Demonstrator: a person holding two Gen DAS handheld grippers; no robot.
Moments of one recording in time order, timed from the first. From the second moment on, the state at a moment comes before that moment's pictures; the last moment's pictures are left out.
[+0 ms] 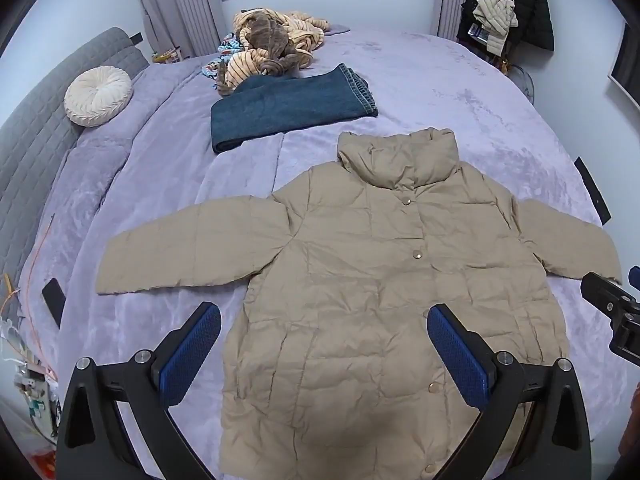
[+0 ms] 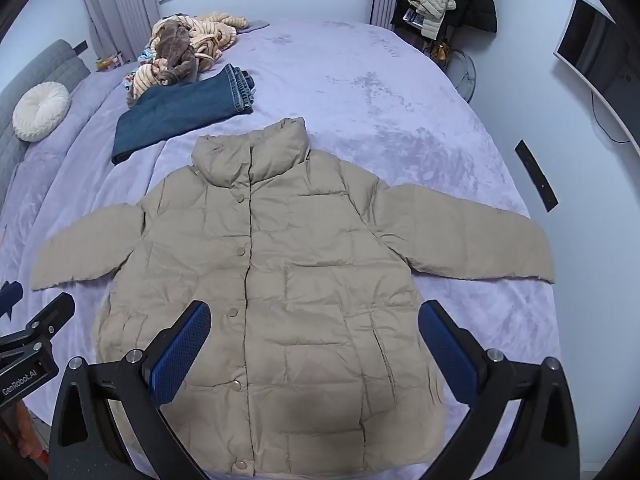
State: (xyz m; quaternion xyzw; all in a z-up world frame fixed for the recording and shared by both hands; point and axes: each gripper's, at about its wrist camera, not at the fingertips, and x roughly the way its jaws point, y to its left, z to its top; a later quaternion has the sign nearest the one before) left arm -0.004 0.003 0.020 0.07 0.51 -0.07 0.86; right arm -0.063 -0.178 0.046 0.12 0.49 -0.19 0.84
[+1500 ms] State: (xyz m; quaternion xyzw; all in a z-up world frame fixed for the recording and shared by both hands) left arm 0.005 0.007 0.025 0.07 0.50 -0.07 0.86; right arm -0.066 -0.186 0.050 0.12 0.49 -0.19 0.84
